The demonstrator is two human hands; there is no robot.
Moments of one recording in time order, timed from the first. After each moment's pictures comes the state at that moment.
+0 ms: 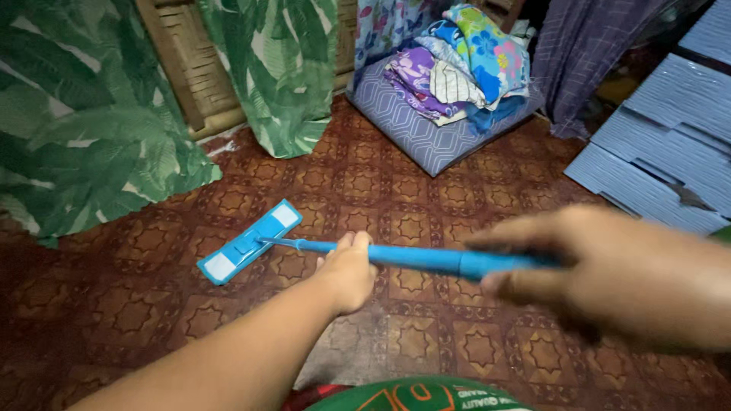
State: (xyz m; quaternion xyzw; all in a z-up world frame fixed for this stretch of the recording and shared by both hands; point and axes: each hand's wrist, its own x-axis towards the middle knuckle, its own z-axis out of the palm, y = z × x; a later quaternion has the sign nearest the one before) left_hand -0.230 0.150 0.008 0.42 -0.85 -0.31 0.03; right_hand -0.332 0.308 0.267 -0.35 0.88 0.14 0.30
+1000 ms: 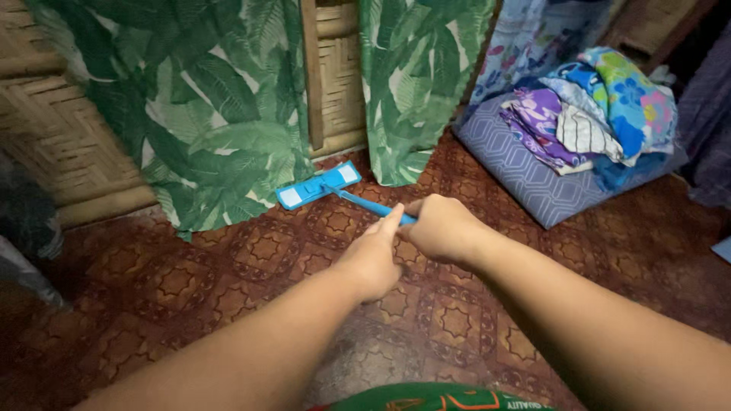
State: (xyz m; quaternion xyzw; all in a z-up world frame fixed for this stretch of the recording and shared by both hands) left_hand -0.035 -0.047 0.039 0.44 -0.82 -0.35 0.13; right_hand -0.180 -0.024 0.102 -0.60 0.77 -0.09 0.22
